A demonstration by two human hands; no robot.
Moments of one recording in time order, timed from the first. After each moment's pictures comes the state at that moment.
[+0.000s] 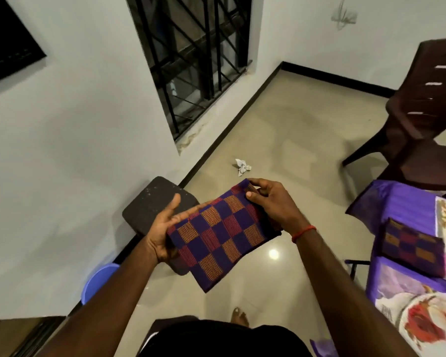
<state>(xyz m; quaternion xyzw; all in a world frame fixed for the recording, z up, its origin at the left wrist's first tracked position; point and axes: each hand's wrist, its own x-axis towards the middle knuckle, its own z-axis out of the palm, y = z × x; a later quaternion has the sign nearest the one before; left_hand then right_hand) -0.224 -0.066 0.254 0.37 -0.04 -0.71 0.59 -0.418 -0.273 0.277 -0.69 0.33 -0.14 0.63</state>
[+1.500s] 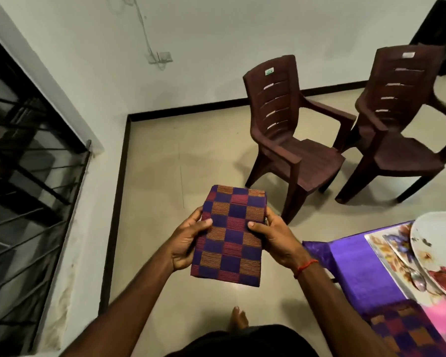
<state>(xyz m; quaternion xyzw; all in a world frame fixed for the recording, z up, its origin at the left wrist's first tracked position) -0.223 -0.691 0.256 0.42 -0.28 -0.79 0.34 -0.459 -0.671 0.254 -0.35 0.49 -0.43 0.67</state>
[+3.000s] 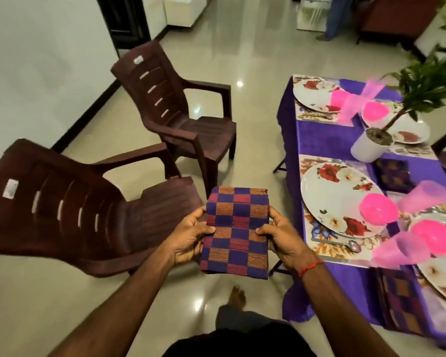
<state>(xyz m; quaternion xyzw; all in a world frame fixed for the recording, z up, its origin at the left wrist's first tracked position) -0.635 -1.108 0.249 0.19 -0.43 -0.86 -0.18 -0.702 -0.871 0.248 0.04 0.63 -0.71 0.32</state>
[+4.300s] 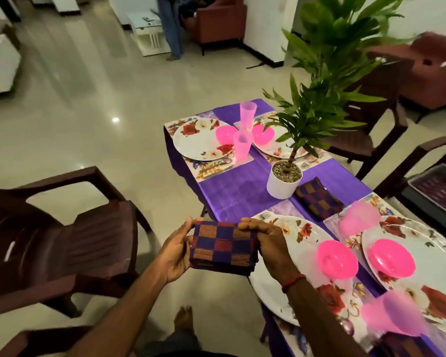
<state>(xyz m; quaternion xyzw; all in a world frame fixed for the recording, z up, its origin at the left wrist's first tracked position) -1.088 -0.990 0.245 0.13 -0.46 -0.79 -0.39 -1.013 -0.776 0.241 0.23 0.62 -0.74 -0.09</state>
